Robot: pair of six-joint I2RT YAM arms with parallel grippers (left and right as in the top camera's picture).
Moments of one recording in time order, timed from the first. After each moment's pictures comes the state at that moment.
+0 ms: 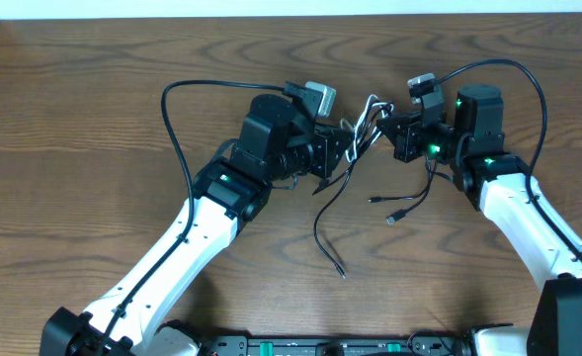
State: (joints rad) left arm -0.54 1.41 1.05 -0.15 0.40 -0.39; right arm 0.13 1.52 0.92 -0.04 -0.63 0.15
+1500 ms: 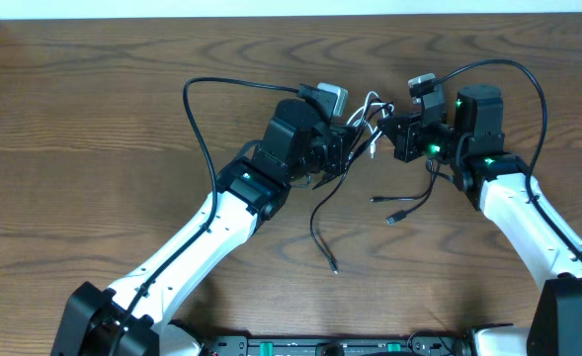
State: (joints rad) left arm -0.60 1.49 1.05 -0.08 0.23 -0.38; right arm 0.13 1.52 0.92 -0.04 -0.62 0.15
